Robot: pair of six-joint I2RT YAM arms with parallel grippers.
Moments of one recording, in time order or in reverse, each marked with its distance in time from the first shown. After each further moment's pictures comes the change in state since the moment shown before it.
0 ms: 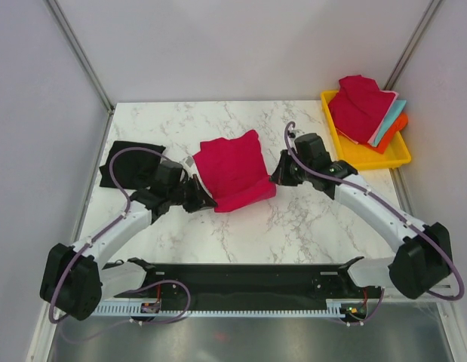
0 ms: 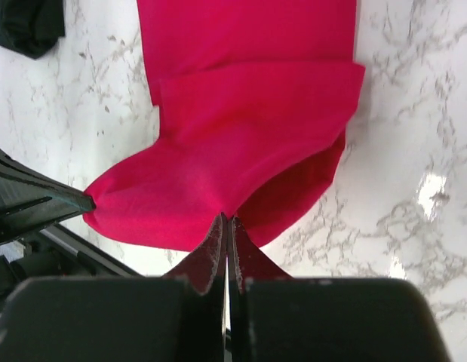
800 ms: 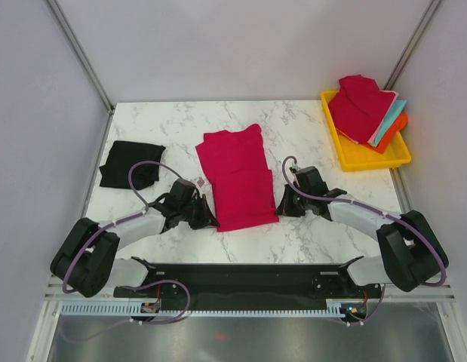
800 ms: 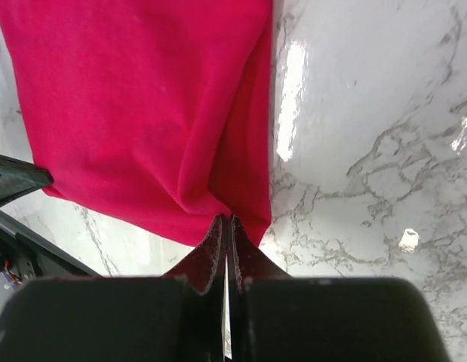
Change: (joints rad) left arm -0.041 0.229 -0.148 0.234 -0.029 0.050; right arm -0.049 0.104 -0.354 0.280 -0.087 0.054
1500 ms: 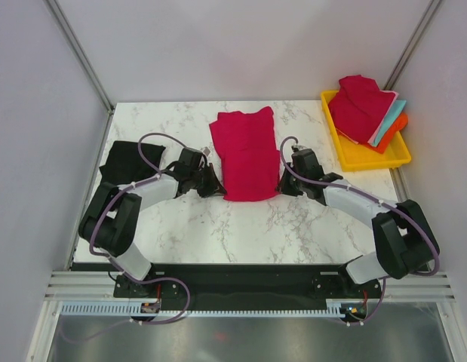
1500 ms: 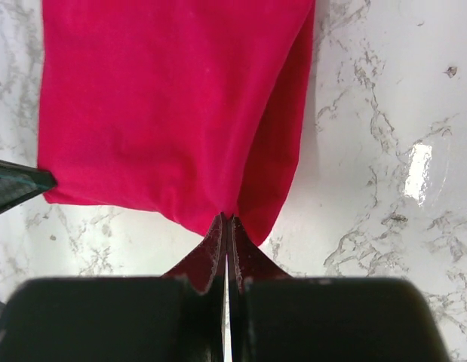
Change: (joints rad) left arm 0.077 0.298 0.360 -0.021 0.014 0.029; right arm -0.008 0.102 0.177 0.008 0.189 0.008
